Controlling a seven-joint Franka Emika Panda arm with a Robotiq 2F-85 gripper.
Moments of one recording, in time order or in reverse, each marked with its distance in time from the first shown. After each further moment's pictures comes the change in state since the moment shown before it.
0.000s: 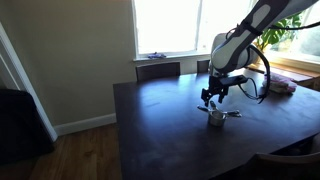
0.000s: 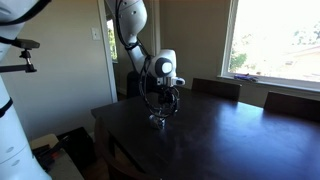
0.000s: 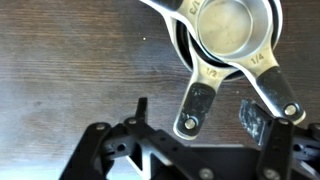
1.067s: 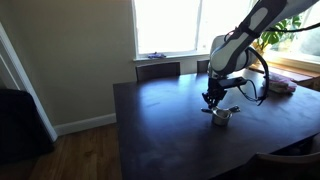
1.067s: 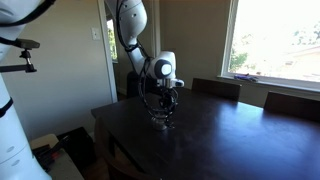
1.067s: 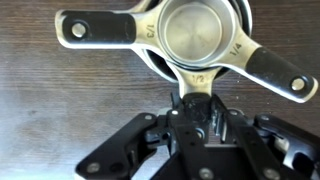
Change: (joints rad) arm 0.016 0.017 -0.008 0.005 0.010 -0.001 0.015
